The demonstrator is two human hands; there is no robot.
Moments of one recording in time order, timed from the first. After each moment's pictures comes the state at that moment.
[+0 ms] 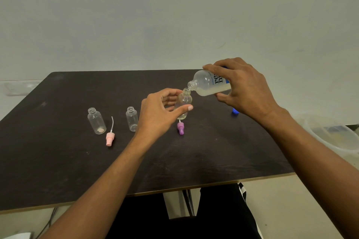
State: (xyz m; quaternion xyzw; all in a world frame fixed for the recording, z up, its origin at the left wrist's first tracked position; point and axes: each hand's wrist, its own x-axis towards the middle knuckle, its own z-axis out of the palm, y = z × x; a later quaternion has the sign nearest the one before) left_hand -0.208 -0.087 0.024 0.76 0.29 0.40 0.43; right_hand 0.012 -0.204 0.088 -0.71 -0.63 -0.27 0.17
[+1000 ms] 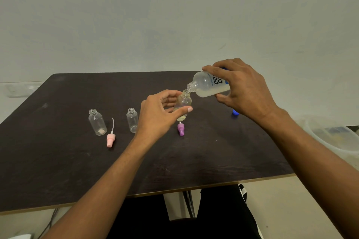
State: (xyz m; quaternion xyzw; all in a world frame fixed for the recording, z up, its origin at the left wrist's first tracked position) left_hand -0.209 -0.087 0.023 0.75 0.28 0.41 0.43; right_hand 0.010 -0.204 0.089 -0.70 -0.63 -0.28 0.17
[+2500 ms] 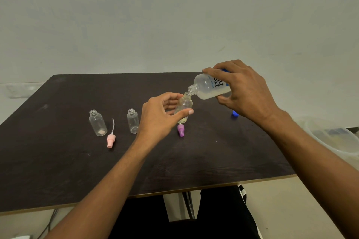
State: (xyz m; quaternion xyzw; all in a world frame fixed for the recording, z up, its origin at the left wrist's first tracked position) left_hand -0.209 -0.089 0.021 0.75 0.28 0.41 0.44; right_hand 0.010 -0.207 0.090 -0.70 -0.63 -0.29 0.17
